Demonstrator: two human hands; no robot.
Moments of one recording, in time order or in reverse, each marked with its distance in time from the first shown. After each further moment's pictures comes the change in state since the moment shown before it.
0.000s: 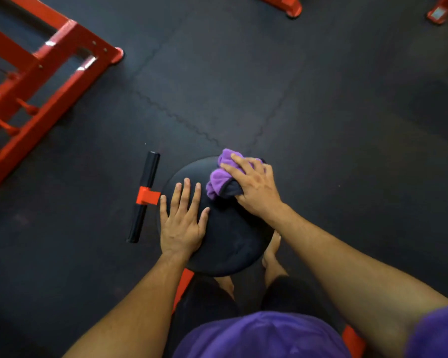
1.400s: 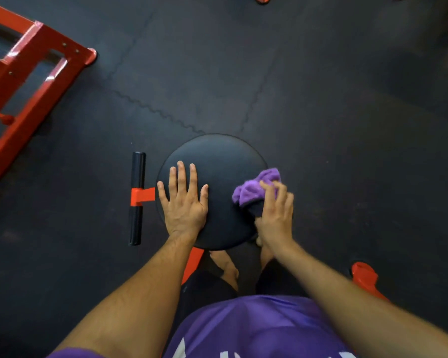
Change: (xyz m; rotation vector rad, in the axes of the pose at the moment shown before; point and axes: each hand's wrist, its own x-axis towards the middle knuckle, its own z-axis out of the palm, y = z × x) left_hand -0.007 0.005 0.002 -0.006 0.000 -0.050; right_hand -0.137 -0.044 0.052 0.137 0.291 0.527
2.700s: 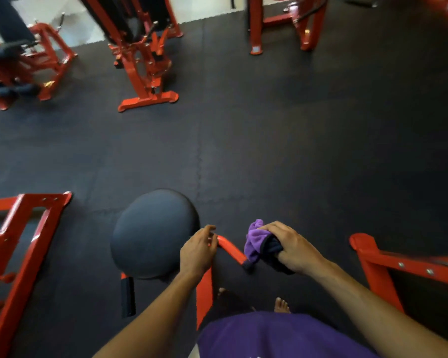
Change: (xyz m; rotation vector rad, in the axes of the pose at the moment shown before) left_hand -0.136 0.171 -0.064 -0.153 -0.285 0.462; right_hand -0.198 0.170 -0.166 0.526 -0.121 0.073
